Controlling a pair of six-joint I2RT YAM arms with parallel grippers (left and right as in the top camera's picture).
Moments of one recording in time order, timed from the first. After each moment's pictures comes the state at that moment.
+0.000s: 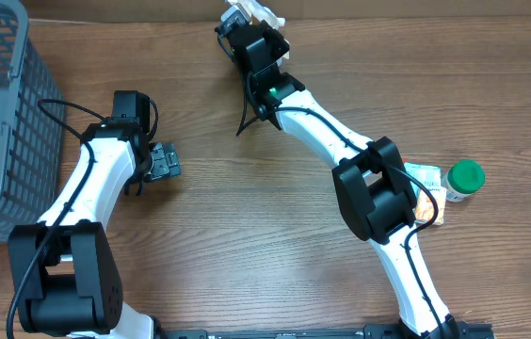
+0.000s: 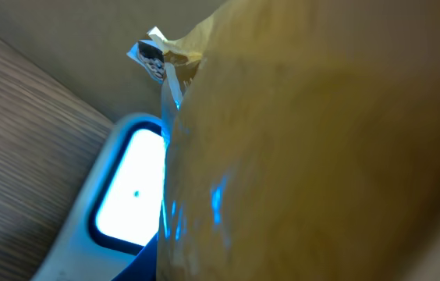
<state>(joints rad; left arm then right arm) 0.01 1.73 1.15 -0.80 -0.17 -0.30 0.58 2.46 2.05 0.01 0.56 -0.49</state>
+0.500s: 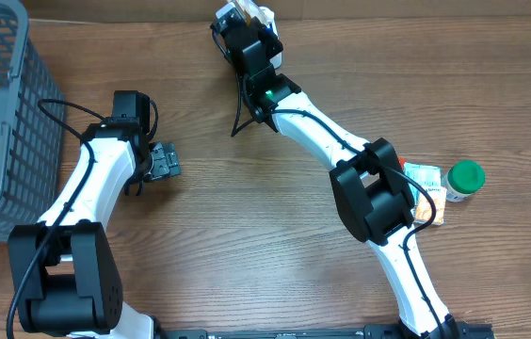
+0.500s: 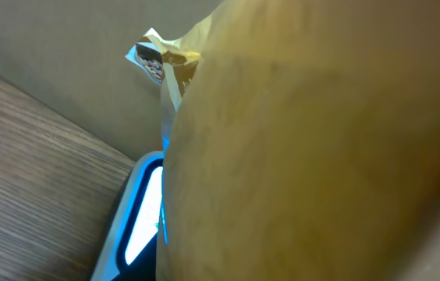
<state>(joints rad) 0.01 1.73 1.15 -0.80 -0.17 -0.30 0.59 2.46 2.05 0.07 0.54 -0.40</state>
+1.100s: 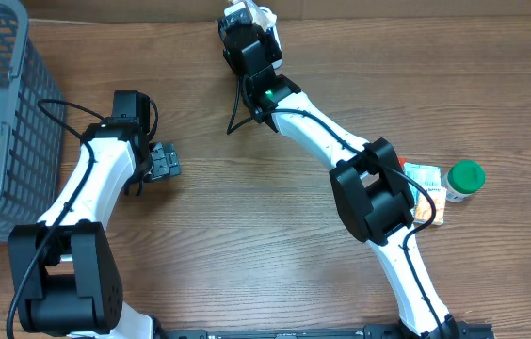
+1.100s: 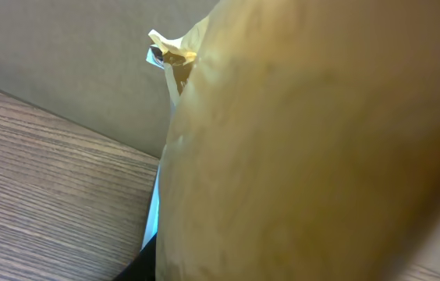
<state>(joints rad) 0.01 1.73 1.15 -0.80 -0.17 -0.30 0.59 2.46 2.05 0.02 0.51 -0.18</state>
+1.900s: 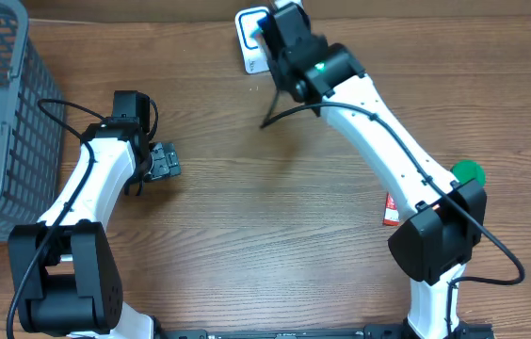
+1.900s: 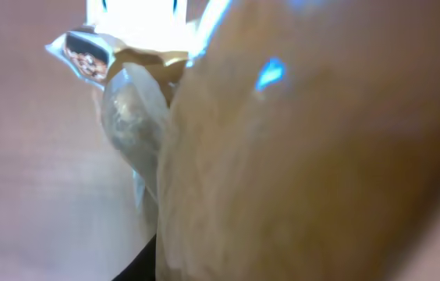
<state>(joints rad) 0.01 1.73 1.15 -0.80 -0.17 -0.30 0.52 2.07 2.05 -1.04 0.38 0.12</state>
